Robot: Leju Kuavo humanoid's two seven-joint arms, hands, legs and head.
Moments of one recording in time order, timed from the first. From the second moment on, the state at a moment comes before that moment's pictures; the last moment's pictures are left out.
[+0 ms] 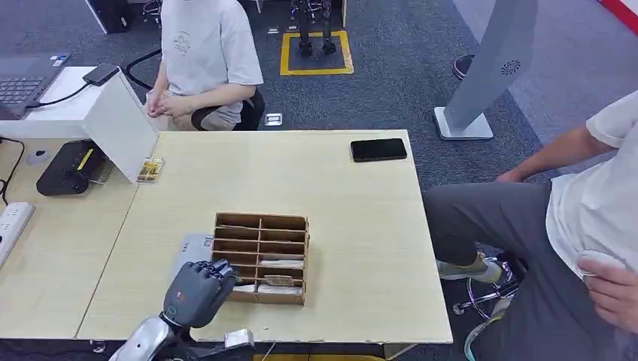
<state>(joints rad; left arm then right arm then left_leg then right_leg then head) -0.02 0.27 -0.55 -1.39 -1.14 0.56 -0.26 -0.02 -0.01 -0.36 -0.19 1.20 -0.30 -0.34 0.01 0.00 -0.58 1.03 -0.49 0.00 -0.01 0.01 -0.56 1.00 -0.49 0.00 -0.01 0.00</state>
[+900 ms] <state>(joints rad) -0.31 0.40 -0.34 -1.59 -0.87 0.26 -0.31 -0.02 0.00 -0.36 -0.19 1.20 -0.30 -0.33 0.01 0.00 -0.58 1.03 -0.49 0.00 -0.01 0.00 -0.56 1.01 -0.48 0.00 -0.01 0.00</state>
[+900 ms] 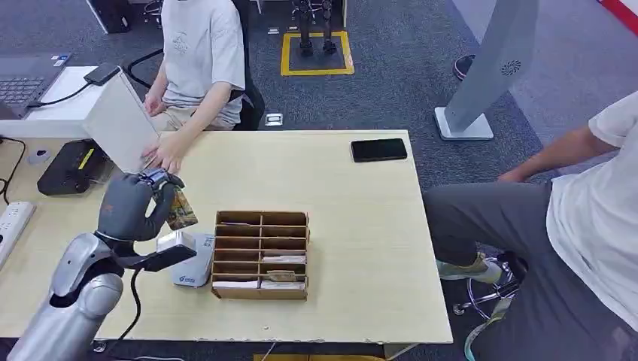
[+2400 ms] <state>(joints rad) -0.86 0.38 -0.26 -1.21 -0.94 0.25 -0.08 -0.03 0.01 -0.35 -0.19 1.21 -0.29 -0.30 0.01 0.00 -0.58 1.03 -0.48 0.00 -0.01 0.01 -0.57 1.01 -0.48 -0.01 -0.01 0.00</state>
